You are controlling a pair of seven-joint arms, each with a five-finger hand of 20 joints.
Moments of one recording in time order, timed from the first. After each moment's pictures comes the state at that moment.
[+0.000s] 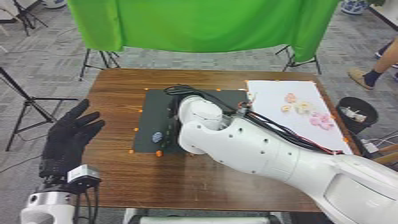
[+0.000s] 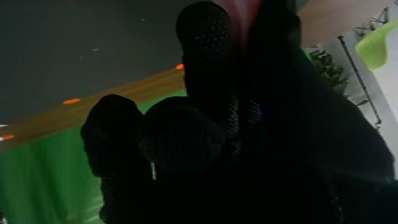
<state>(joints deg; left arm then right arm) 133.6 -41.7 -90.9 -127.4 28.3 24.9 34.7 -38.4 -76.3 17.2 -84.7 -97.1 2.4 56.8</state>
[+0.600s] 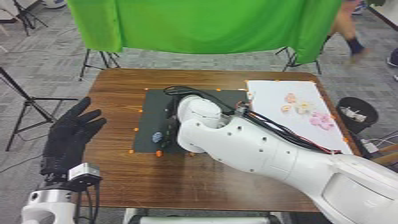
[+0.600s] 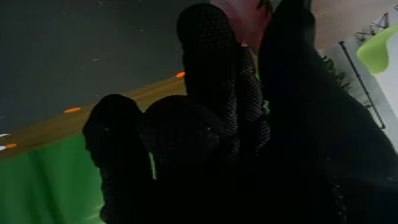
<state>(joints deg) 132.5 -42.2 -90.8 -127.1 29.1 24.0 33.9 -38.4 -77.0 17.7 -84.0 -95.8 1.3 56.9</state>
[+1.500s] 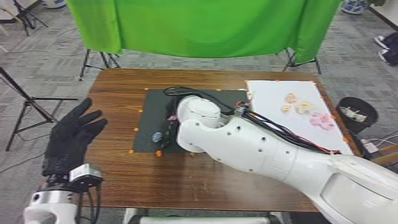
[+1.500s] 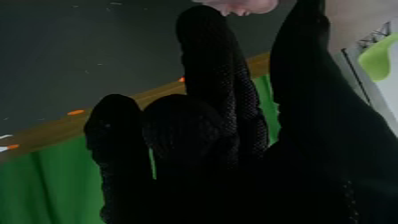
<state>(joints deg) 132.7 -42.2 -90.1 -127.1 28.4 24.1 34.4 -38.7 -77.3 17.9 -84.0 -95.7 -0.2 57.3</state>
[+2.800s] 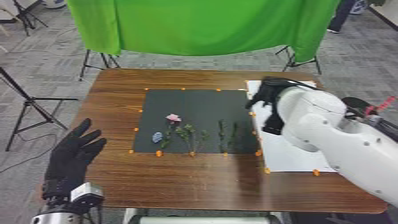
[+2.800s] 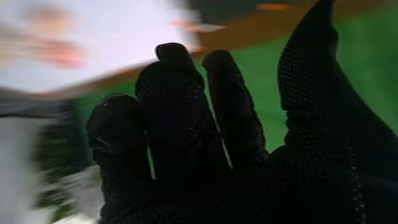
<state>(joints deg) 140.3 -40.8 -88.0 -130.3 24.4 29.2 39.7 -55.3 -39.4 42.6 -110.9 -93.8 -10.8 58.1</state>
